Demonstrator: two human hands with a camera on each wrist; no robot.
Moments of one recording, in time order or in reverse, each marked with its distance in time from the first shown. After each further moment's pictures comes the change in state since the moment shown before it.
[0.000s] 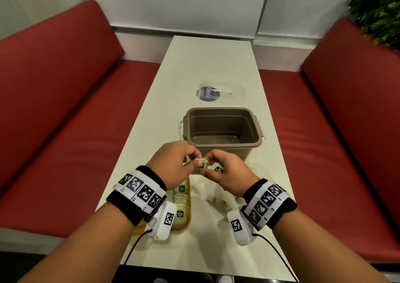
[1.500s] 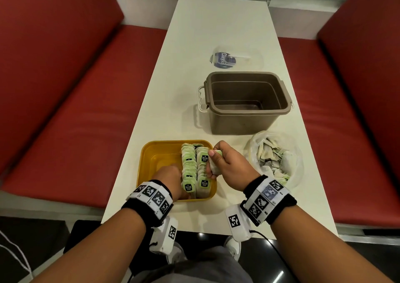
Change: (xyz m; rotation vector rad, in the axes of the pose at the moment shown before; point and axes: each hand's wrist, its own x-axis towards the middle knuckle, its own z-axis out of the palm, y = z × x) left_hand -0.081 -0.078 0.049 0.212 -0.453 -0.523; right_hand -0.021 -0.002 0.095 0.346 -0.069 0.230
